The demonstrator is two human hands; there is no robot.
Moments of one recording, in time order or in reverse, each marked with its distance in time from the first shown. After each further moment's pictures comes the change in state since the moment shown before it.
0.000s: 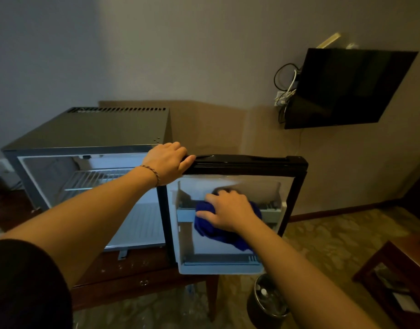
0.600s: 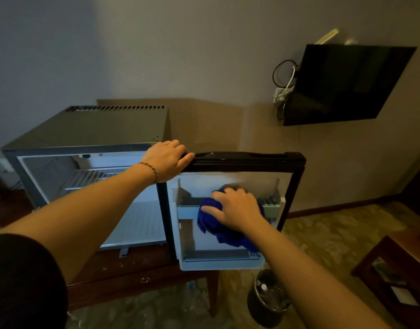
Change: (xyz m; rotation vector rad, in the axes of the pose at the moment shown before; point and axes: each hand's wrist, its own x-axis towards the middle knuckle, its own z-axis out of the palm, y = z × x) left_hand 0.001 -0.002 0.000 -0.026 -0.023 -0.003; right_hand -0.011 0.012 0.009 0.006 0.093 0.095
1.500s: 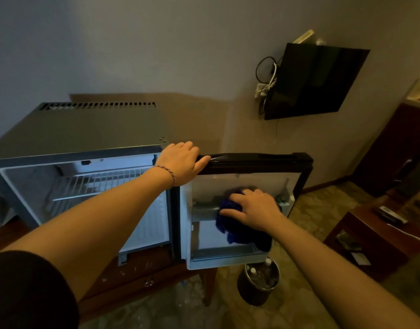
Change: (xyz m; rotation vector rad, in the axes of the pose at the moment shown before) left_hand -0.003 -0.012 -0.001 -0.070 0.020 0.134; right_hand -0.013 -0.016 -0.006 -0.108 -0.073 0.165
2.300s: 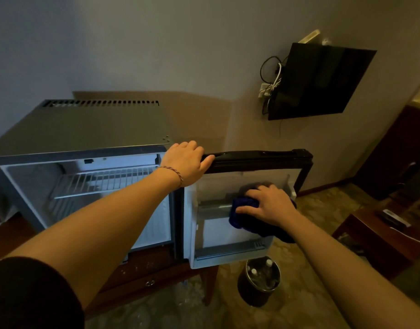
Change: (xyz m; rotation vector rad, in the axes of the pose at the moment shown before) left_hand 0.002 0.001 0.004 -0.002 0.005 -0.058; right_hand 0.008 0.035 0.000 0.040 -0.010 0.044
